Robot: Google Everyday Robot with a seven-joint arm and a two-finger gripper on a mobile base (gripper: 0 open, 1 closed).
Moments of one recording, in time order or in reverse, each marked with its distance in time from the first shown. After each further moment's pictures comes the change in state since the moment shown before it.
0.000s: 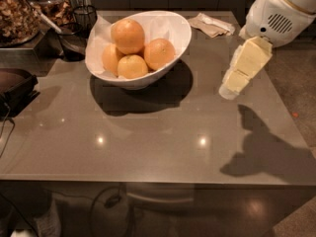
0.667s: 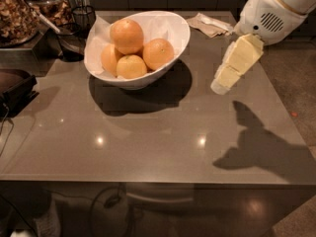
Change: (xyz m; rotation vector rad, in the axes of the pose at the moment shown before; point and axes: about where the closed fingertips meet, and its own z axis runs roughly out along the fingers) arm -0.017 -0.008 0.006 0.013 -0.061 -0.005
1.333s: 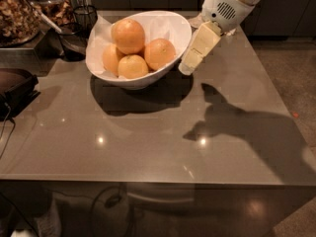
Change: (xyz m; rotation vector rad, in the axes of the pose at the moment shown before) arm -0.067 -0.034 0.047 -0.089 -0.065 -0.035
